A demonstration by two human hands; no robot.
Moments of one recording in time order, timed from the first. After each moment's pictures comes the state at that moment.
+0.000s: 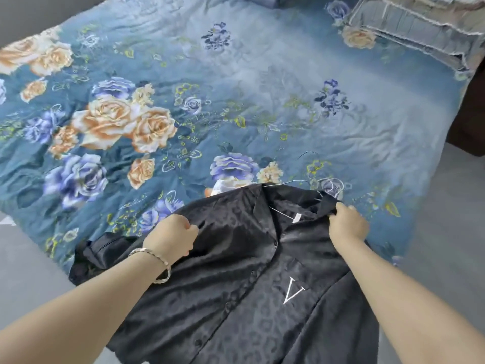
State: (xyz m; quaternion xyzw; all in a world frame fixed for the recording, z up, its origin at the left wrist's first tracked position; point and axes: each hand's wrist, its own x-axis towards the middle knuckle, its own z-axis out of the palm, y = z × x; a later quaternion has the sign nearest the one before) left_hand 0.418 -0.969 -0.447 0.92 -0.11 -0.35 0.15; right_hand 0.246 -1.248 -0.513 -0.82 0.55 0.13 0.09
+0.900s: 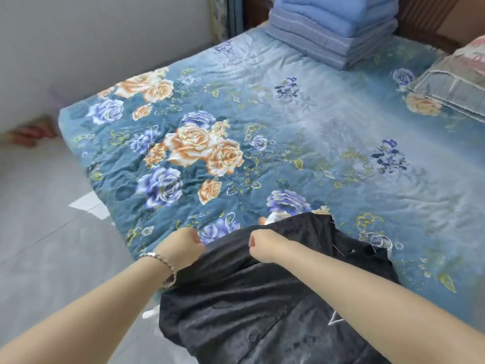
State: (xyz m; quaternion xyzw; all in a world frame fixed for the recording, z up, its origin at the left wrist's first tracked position) left_hand 0.458 -0.864 -0.373 0.92 -0.07 -0.36 0.12; right_hand 0.408 -1.045 -0.421 -0.88 0.14 0.37 0.26
